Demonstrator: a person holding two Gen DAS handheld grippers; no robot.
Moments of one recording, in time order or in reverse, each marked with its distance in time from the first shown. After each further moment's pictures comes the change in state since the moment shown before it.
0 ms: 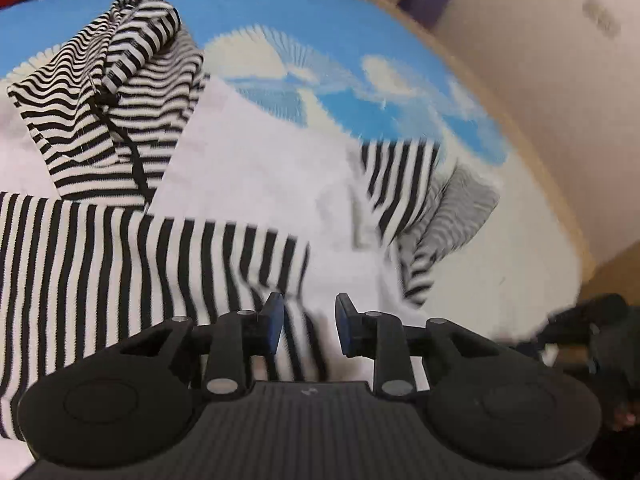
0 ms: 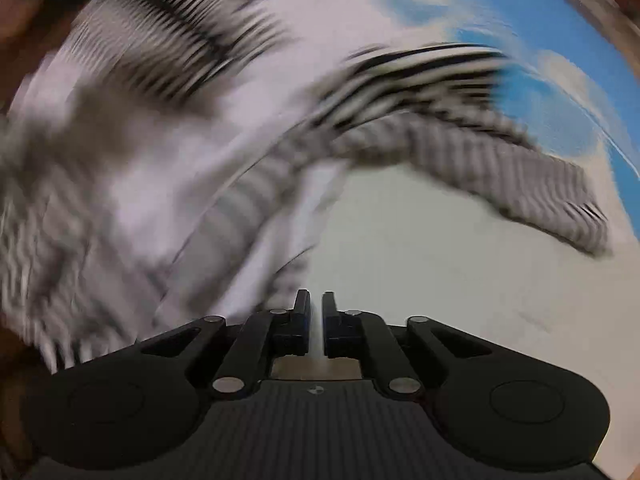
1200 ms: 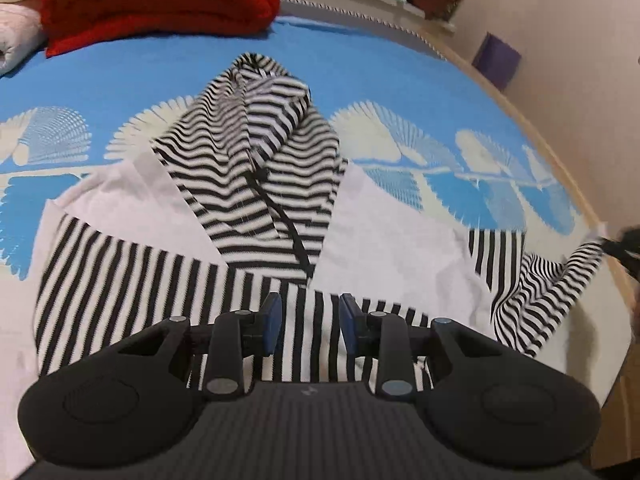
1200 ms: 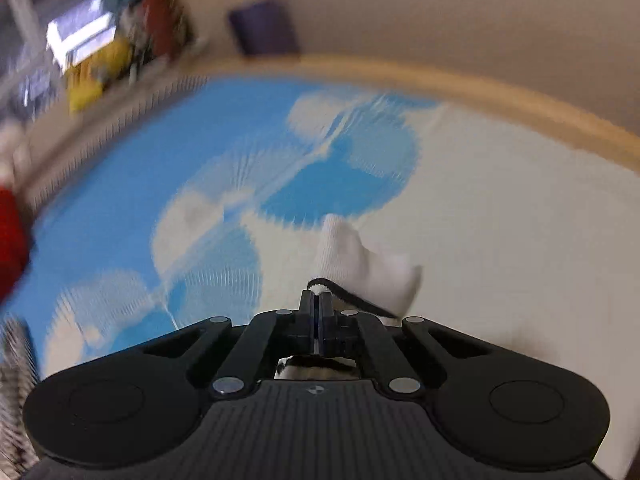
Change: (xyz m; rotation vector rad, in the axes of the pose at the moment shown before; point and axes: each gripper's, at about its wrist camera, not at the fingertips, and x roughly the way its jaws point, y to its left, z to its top) left arm -0.069 0.061 0.028 -0.058 -0.138 0.242; right arm -0.034 -0.217 0.014 1.198 -0.523 -0.375
